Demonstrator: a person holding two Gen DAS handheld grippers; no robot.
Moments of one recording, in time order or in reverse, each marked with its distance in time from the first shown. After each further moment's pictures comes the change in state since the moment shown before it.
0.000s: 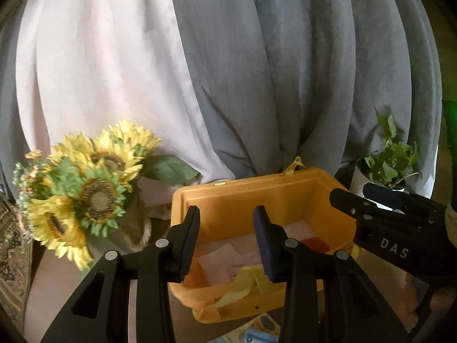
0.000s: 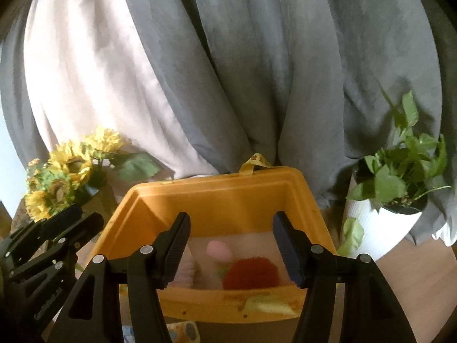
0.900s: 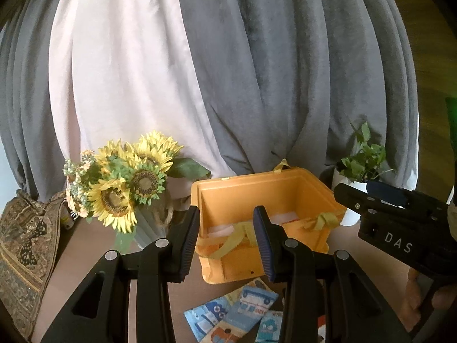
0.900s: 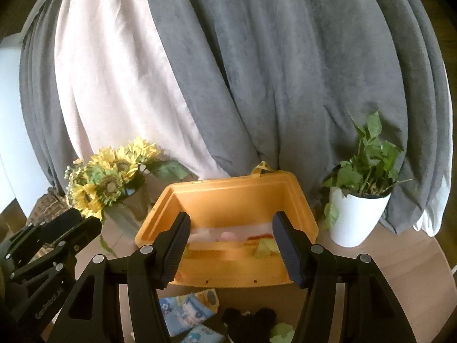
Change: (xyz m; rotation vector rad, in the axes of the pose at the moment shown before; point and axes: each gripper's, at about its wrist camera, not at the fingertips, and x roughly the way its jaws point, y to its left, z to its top) left arm -0.111 -0.009 -0.024 0.001 -0.048 0.035; right arm -0.110 0.019 -0.027 -0.010 -0.086 0.027
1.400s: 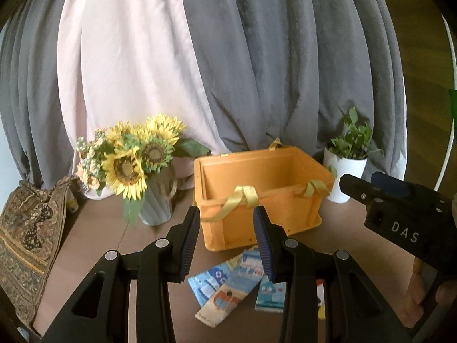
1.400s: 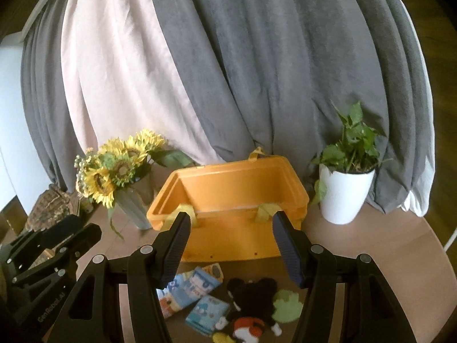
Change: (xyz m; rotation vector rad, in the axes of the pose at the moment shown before) left arm -0.046 0.006 -0.040 0.007 0.045 -0.018; right arm -0.048 0.012 -0.038 0.016 0.002 -0.033
